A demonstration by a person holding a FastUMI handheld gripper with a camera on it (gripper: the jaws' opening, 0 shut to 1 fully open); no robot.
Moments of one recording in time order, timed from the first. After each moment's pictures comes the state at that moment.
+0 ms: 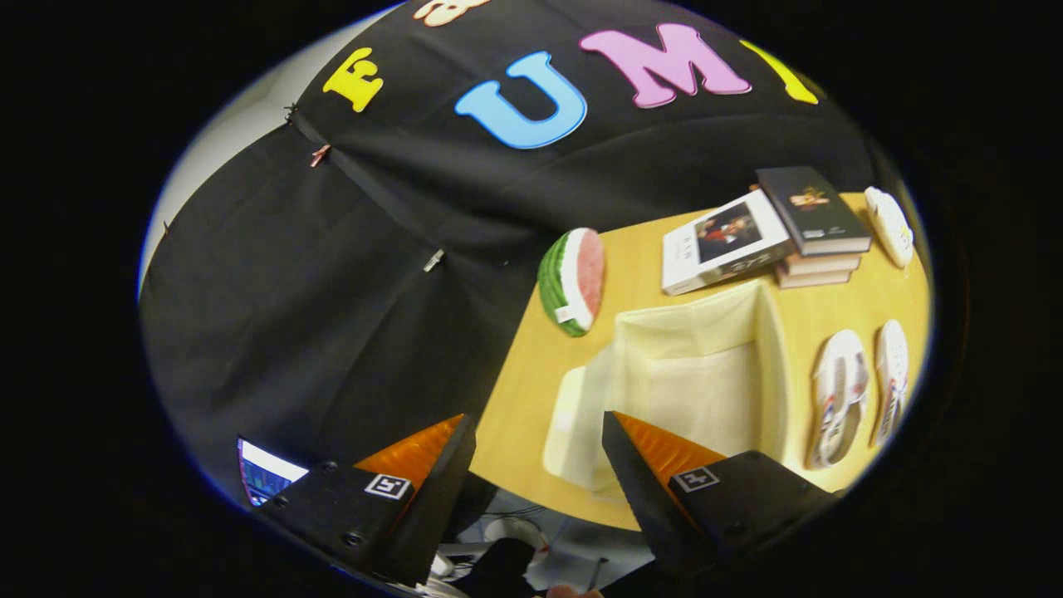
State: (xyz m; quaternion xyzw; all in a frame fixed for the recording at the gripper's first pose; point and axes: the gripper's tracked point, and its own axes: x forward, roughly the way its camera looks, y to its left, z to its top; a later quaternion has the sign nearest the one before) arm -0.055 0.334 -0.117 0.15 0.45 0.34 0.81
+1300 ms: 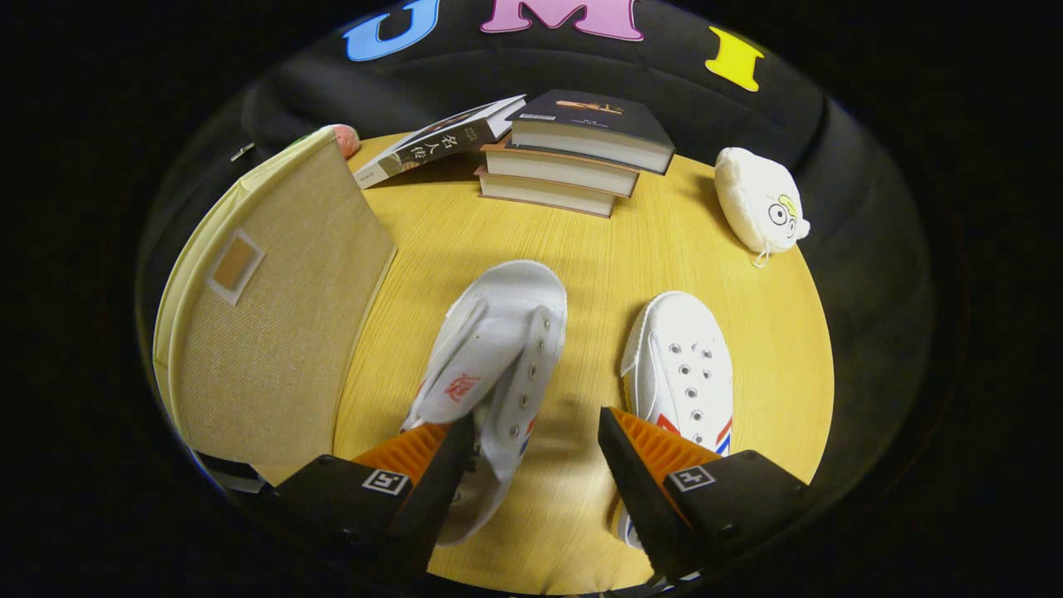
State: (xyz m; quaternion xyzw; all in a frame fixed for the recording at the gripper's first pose) arm 0.054 0.042 -0.393 -0.12 0.52 0.18 0.83
